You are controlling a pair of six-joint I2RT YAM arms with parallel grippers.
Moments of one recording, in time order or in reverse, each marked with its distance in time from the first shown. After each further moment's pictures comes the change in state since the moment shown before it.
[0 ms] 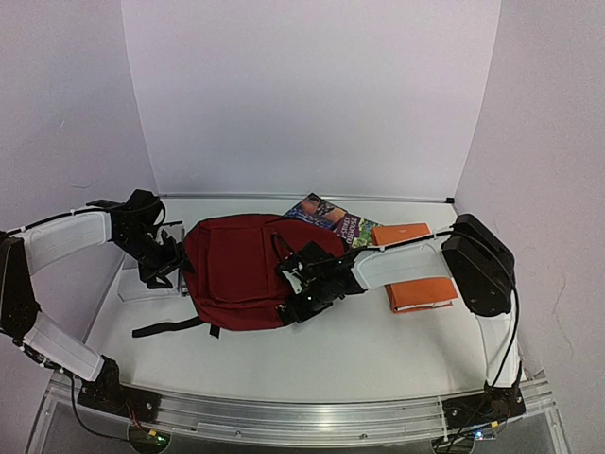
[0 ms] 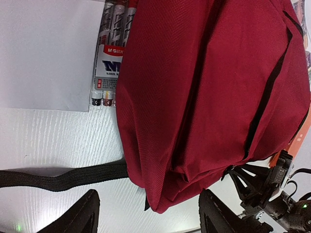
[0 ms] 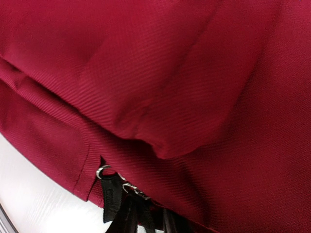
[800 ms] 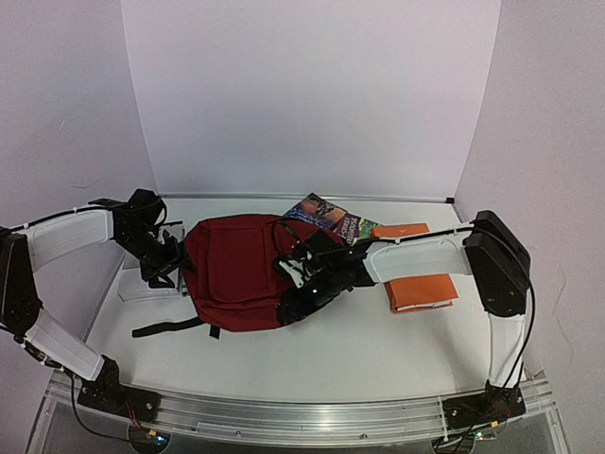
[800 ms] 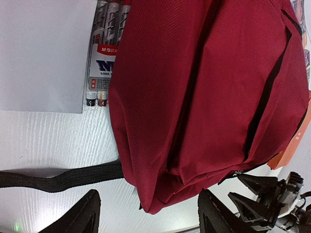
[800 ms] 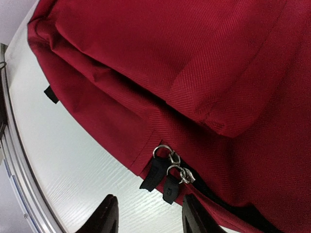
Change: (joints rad) left arm 0.003 0.022 0.014 0.000 0.023 0.002; right arm -0.008 -0.098 -0.024 -0.024 -0.156 -0.046
